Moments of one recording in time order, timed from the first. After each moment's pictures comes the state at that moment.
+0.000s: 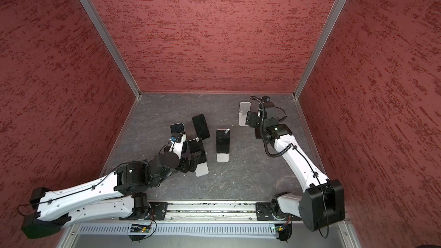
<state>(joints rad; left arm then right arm) -1.20 0.86 0.82 -0.59 -0.59 -0.62 0.28 1.26 1.03 -0.41 0.08 0.36</state>
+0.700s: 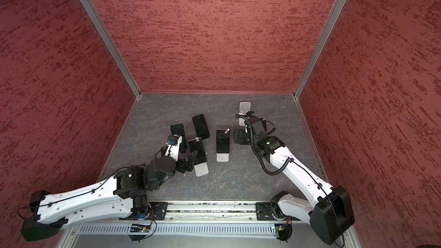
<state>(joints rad) -1.19 0.78 0.69 -0.45 -0.70 -0.51 0.53 1.16 0.90 -0.47 0.08 0.44</state>
